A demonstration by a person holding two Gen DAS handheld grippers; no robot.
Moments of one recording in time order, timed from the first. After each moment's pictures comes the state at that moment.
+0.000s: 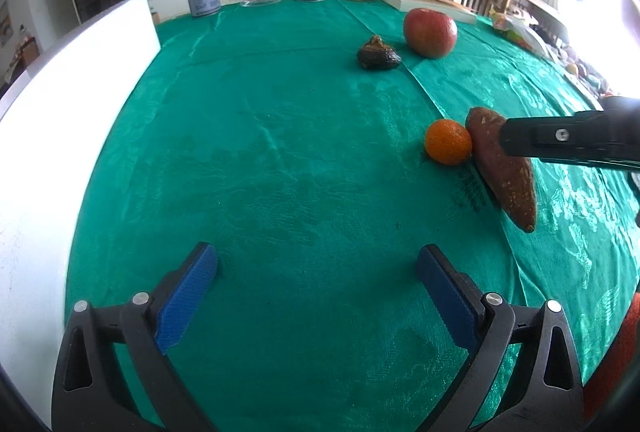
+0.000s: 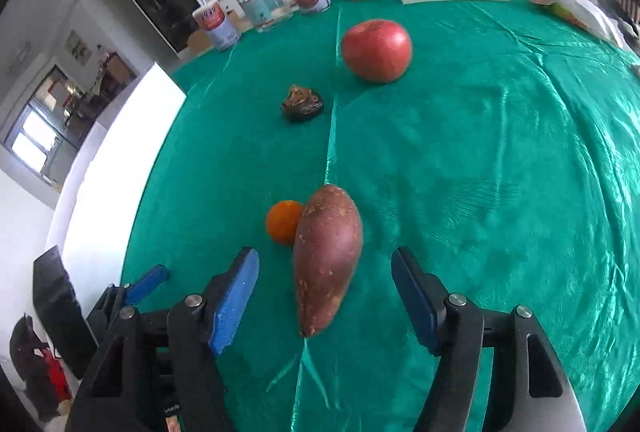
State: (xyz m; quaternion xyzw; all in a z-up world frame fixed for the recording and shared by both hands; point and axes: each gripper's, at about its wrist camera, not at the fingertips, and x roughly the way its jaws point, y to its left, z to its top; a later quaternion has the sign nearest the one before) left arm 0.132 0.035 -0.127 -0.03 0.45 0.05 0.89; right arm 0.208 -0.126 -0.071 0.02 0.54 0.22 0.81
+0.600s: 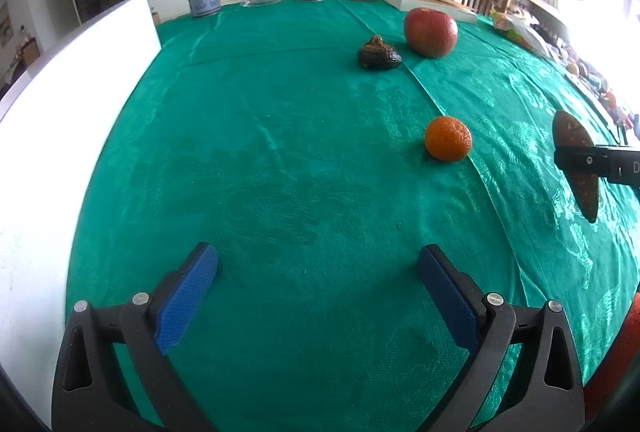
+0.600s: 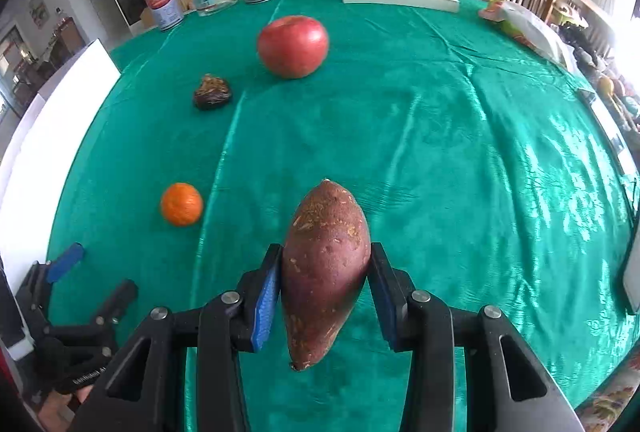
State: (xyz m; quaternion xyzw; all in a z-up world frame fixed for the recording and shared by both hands) left arm 0.132 0.033 -0.127 -0.03 0.45 0.06 0.89; right arm 0.196 -0.189 -0.070 -0.05 0.54 0.12 0.83
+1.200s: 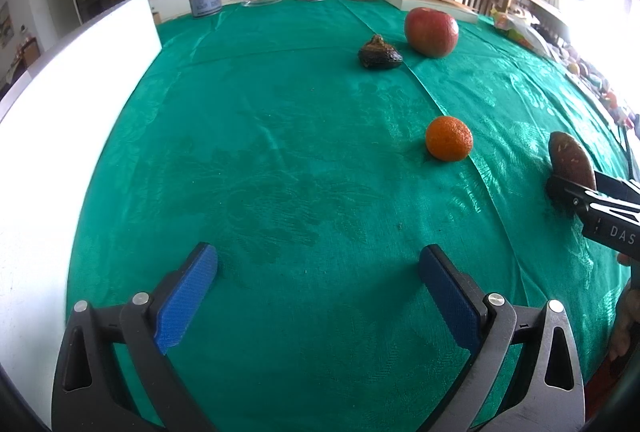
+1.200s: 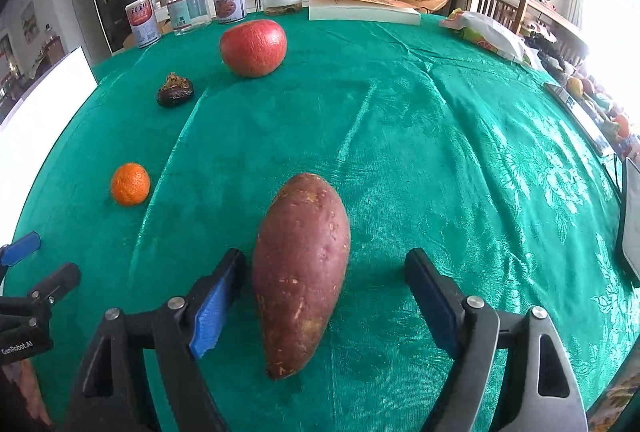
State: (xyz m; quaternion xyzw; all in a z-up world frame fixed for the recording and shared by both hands) left arm 0.132 0.033 -0.127 -0.03 0.45 0.06 0.89; right arm 0.179 -0.200 -0.099 -0.04 0.46 0.09 0.88
